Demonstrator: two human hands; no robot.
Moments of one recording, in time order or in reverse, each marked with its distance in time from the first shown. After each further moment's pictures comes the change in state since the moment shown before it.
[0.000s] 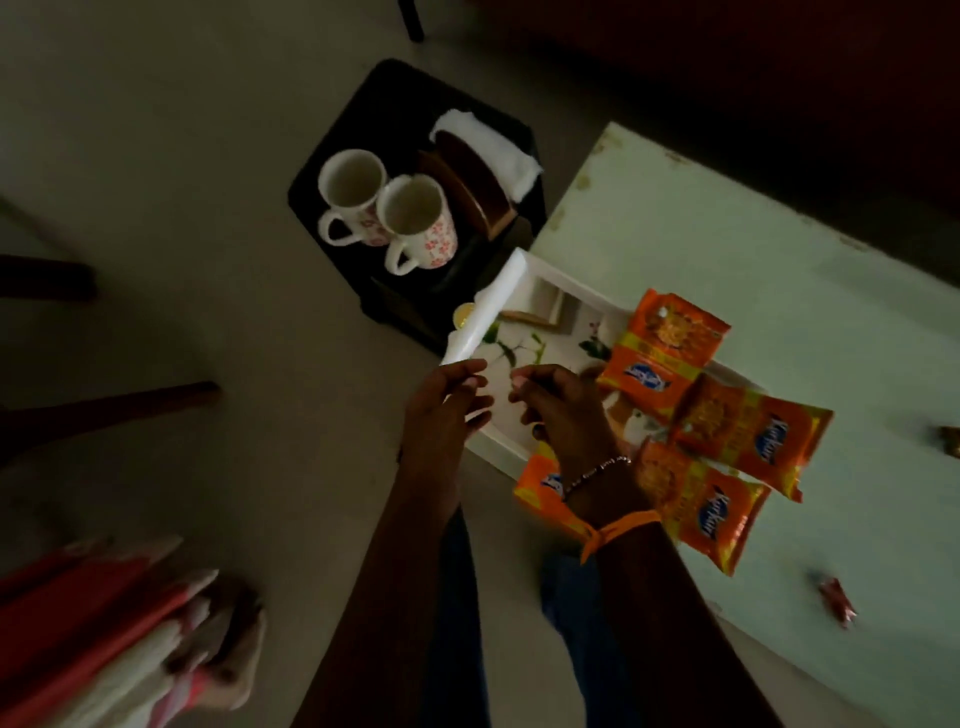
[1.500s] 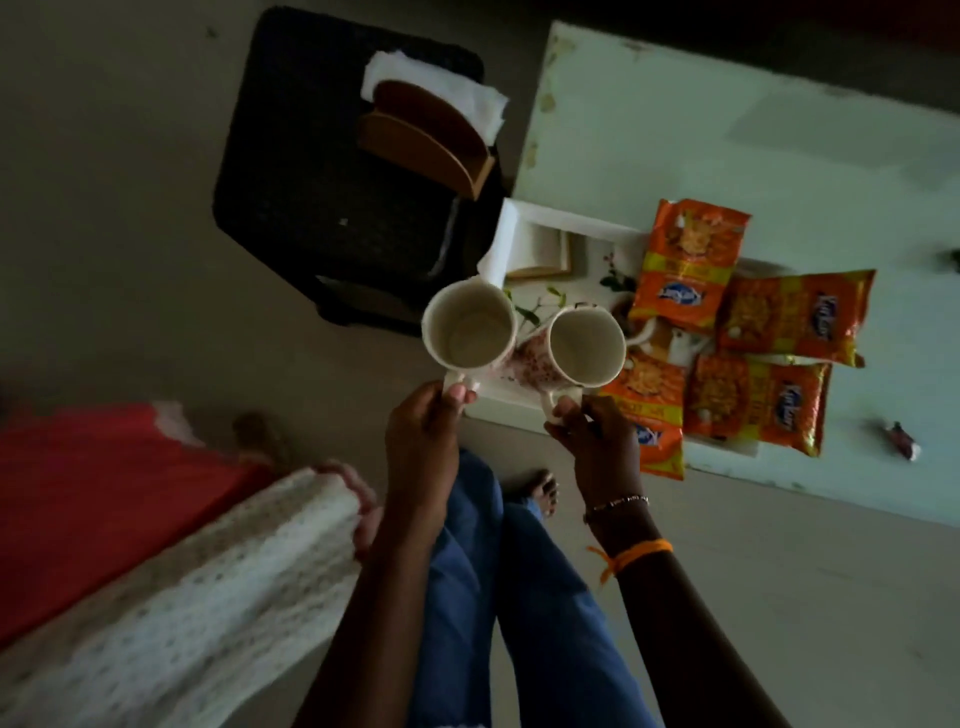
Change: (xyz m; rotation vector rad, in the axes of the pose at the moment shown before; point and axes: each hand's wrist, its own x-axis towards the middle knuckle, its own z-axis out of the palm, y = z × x) left_hand 0.069 -0.003 -0.098 0.602 -0.186 0.139; right_hand 0.003 0.079 0.079 0.234 0.586 0.090
